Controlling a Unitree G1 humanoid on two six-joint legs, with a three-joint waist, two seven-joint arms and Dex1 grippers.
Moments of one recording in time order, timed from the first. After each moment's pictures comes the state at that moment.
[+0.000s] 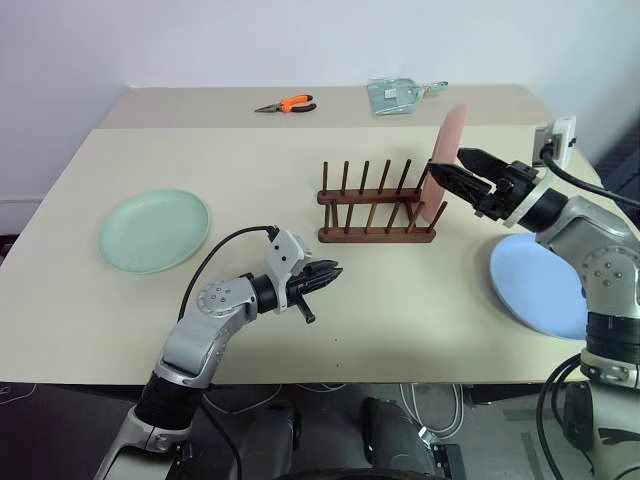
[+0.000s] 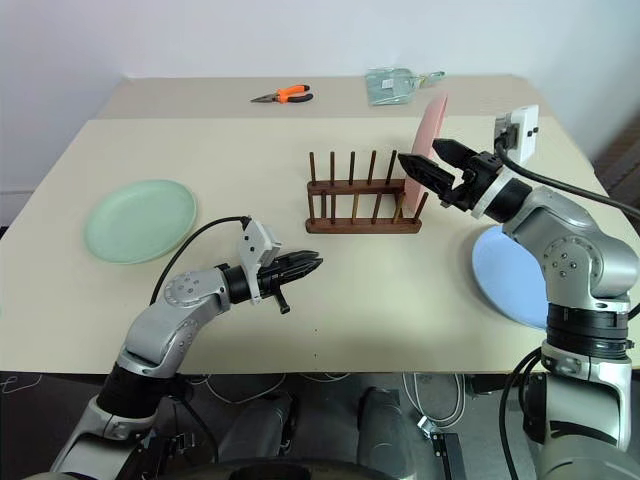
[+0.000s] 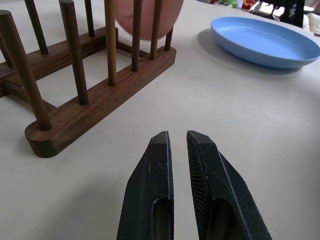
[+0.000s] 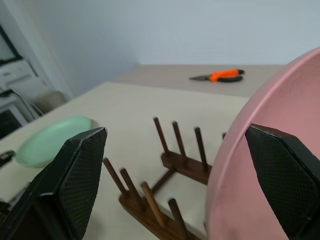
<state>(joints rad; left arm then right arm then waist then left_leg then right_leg) -0.28 0.33 -0.21 -0.25 -0.30 0.50 -0.71 -0.54 -0.68 -0.28 -0.03 0.80 0.72 0.67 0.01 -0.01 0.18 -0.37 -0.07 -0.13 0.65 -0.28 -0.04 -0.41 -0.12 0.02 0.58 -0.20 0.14</state>
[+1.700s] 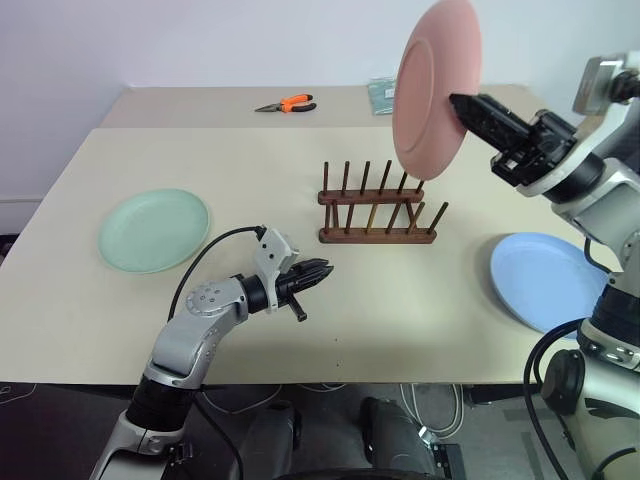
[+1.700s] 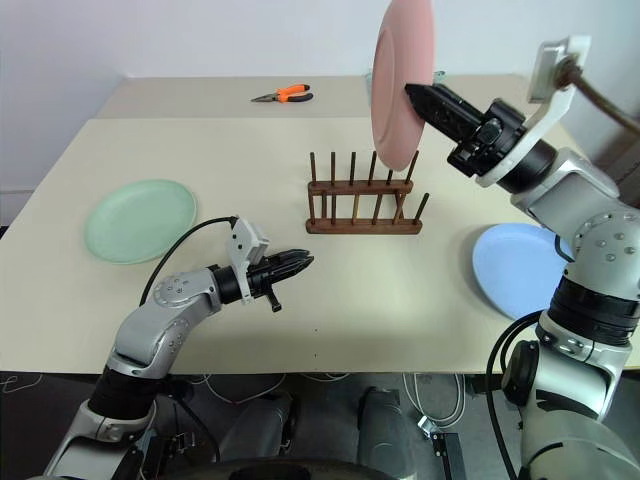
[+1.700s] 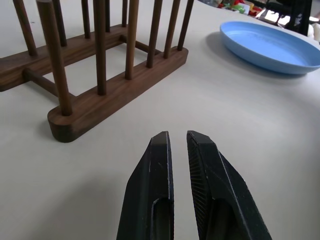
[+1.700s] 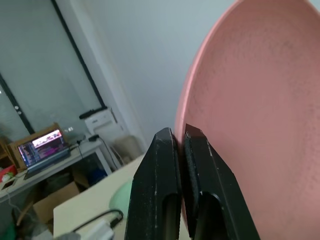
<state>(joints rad) -0.26 0.35 -0.16 -0.25 -0.35 0.51 -0.71 -0.69 -0.61 -0.44 -0.11 1.18 0.97 0.56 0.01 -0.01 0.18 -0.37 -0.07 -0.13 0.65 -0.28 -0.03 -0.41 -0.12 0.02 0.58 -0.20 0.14</state>
